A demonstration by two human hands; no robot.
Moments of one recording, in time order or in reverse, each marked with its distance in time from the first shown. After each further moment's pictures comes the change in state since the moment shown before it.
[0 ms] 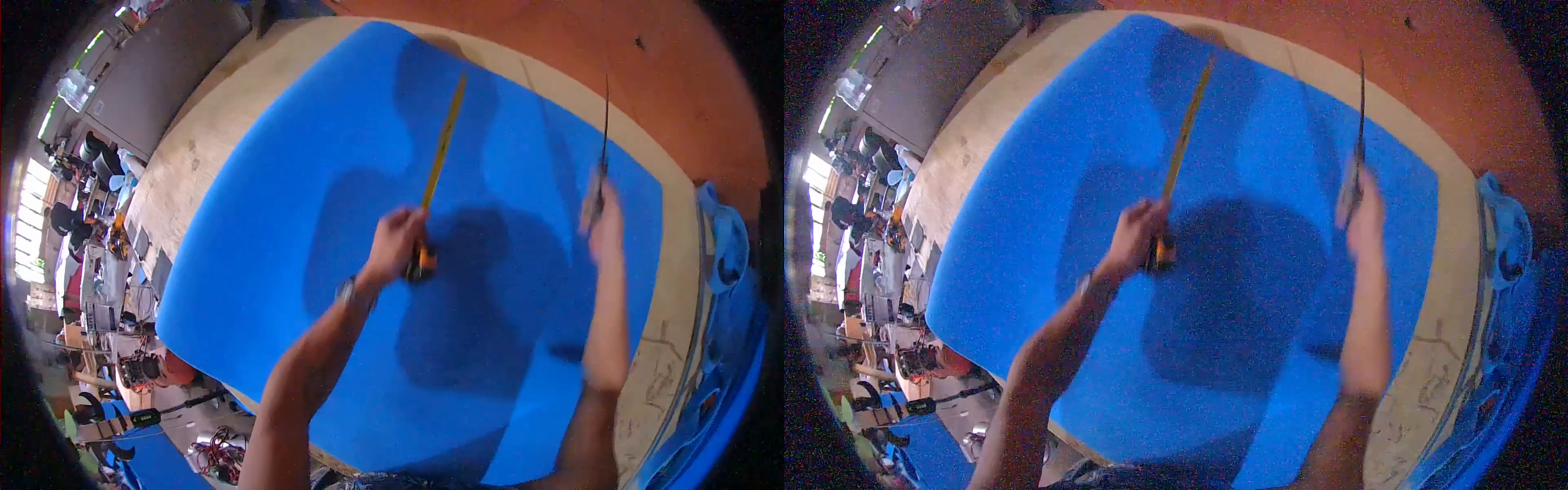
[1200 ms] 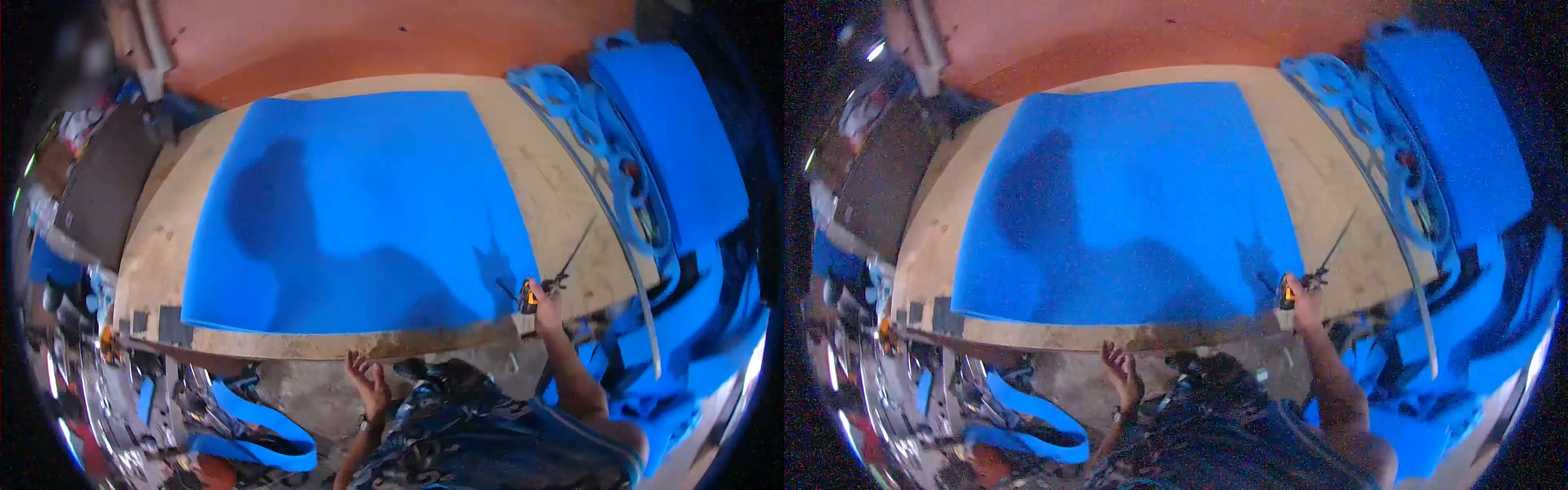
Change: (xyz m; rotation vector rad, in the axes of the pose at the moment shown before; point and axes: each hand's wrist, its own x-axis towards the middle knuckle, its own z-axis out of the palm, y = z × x) left_hand -0.513 -0.197 -0.086 0.066 0.102 0.356; right_hand -0.615 0.063 -0.120 0.082 0.562 0.000
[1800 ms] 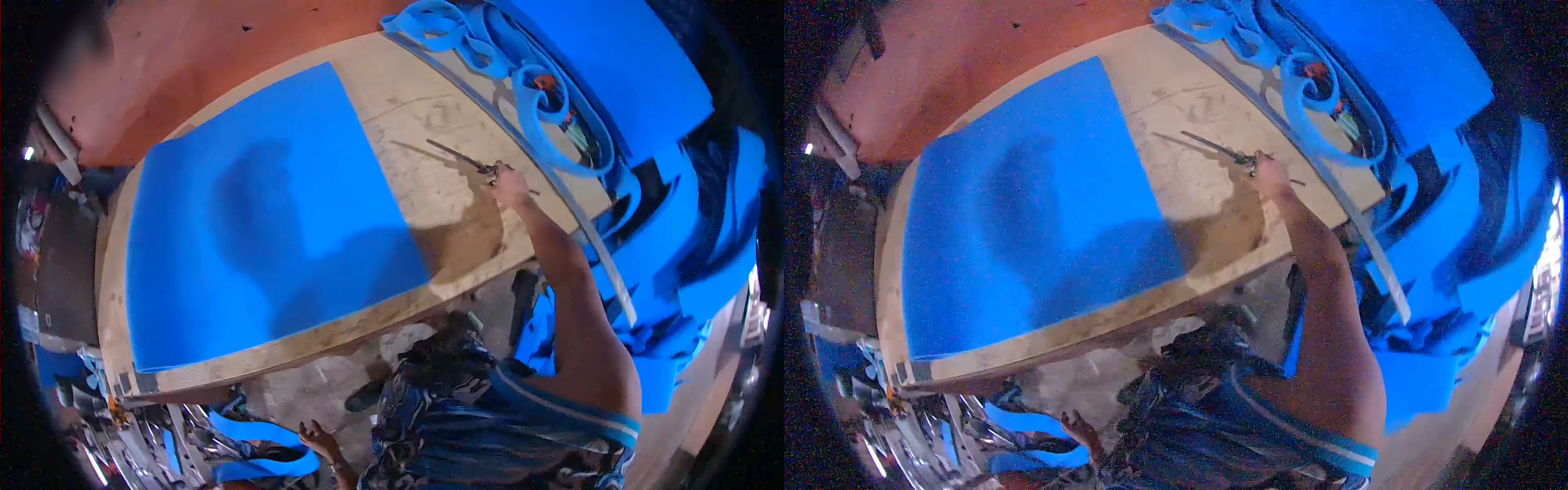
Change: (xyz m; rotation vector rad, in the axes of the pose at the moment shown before) left_hand -0.175 -0.105 -0.045 0.722 0.345 -0.247; right_hand 0.254 -0.058 -0.237 -1.386 0.089 -0.546
